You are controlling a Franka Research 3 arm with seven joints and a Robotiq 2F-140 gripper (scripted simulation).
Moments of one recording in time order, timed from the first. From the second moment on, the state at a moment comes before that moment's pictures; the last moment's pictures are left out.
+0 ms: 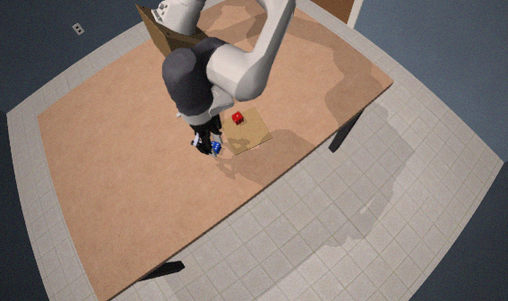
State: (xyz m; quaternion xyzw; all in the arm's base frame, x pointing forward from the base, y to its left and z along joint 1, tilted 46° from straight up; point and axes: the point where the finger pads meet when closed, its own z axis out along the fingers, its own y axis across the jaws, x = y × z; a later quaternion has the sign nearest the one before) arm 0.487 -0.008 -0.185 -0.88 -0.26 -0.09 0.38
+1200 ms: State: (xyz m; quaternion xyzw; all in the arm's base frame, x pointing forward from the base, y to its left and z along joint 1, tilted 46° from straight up) arm 0.487 -0.008 -0.185 -0.88 -0.26 -0.09 0.38
